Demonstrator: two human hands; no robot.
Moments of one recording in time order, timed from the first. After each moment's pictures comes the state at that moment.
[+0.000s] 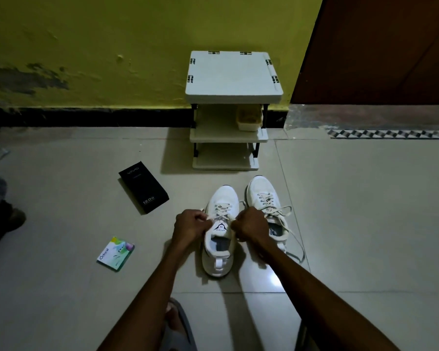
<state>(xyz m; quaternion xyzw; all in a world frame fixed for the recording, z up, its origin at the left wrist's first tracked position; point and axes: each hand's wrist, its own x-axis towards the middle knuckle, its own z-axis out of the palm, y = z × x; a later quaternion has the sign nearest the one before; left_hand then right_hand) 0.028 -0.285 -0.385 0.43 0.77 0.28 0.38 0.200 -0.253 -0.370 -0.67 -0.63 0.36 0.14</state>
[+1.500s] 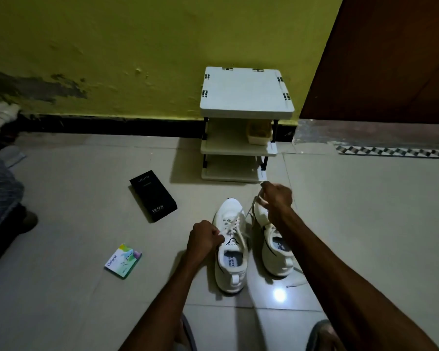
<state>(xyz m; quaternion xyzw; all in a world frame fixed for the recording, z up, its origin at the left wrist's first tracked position) 0.040 -0.285 -0.382 0.50 0.77 0.20 0.35 0.203 -0.183 -0.306 -0.66 -0.30 0.51 0.46</state>
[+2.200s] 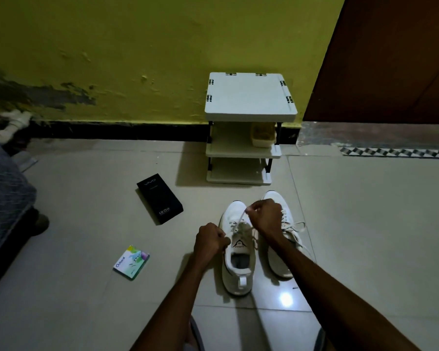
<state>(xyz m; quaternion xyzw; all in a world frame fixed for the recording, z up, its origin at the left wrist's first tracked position) 0.044 -0.288 -0.374 0.48 0.77 0.20 0.36 0.187 -0.221 -0.342 -0.65 -0.66 0.27 0.27</state>
